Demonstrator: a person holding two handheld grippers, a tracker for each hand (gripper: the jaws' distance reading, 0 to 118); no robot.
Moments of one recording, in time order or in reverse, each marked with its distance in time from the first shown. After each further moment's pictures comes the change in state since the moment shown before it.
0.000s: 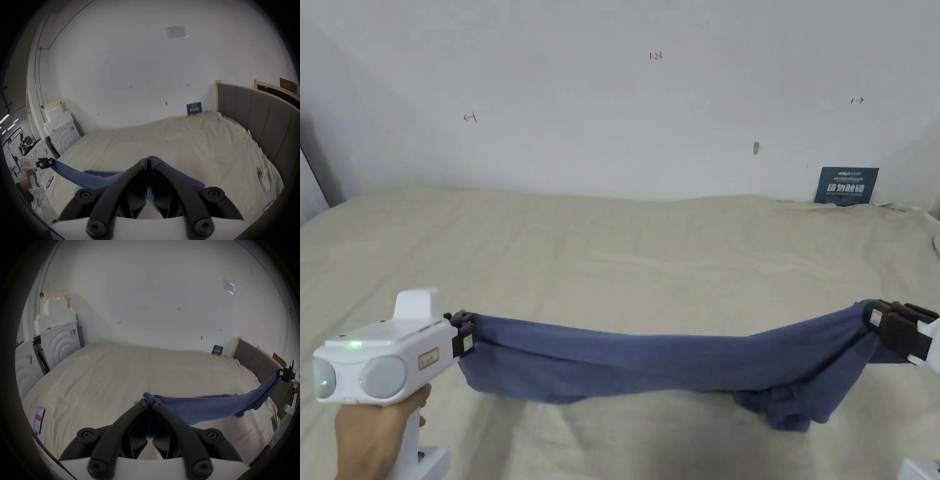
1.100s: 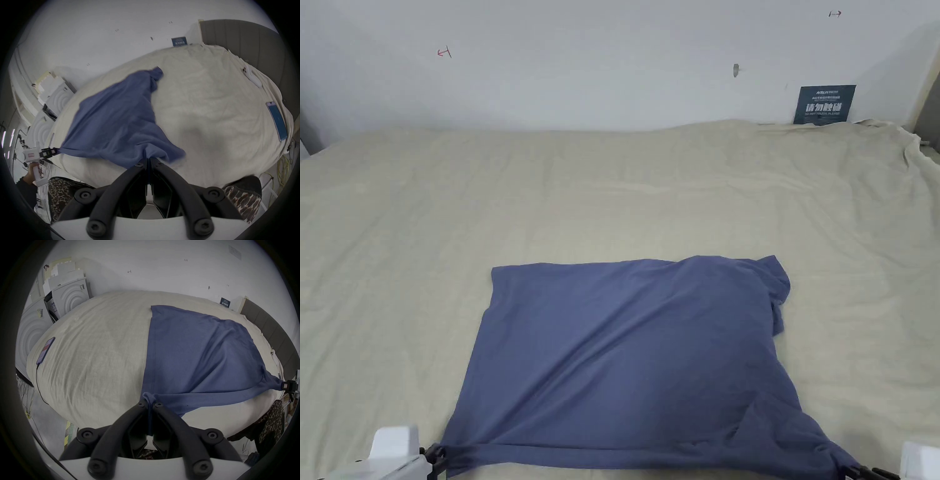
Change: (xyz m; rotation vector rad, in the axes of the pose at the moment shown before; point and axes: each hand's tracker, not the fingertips) left arm -0.040 -0.228 0.071 -0.374 0.065 -0.005; right arm 0.012 -0.243 0.119 -0.515 -0.108 -0.120
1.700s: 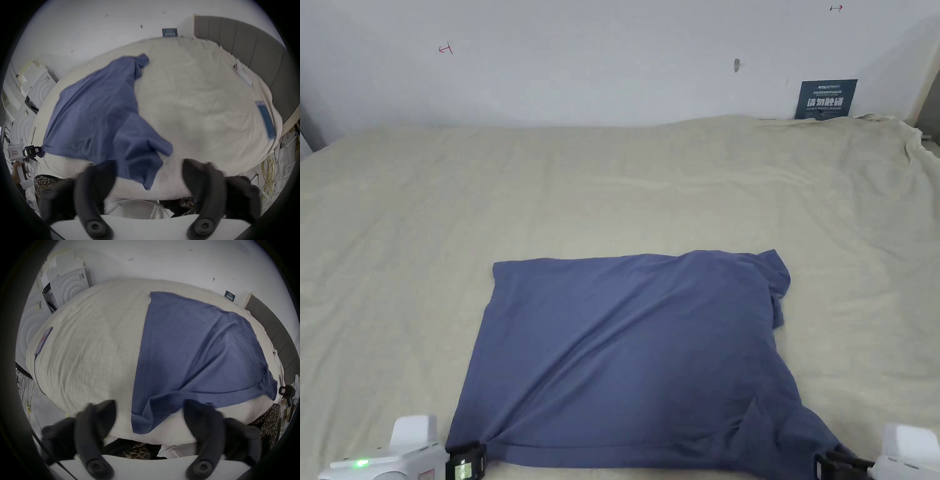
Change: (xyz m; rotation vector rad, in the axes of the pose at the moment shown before) left arm 0.018 0.009 0.004 -0.070 0.010 0.019; right arm -0.028 0.013 -0.002 -0.006 -0.144 0.054
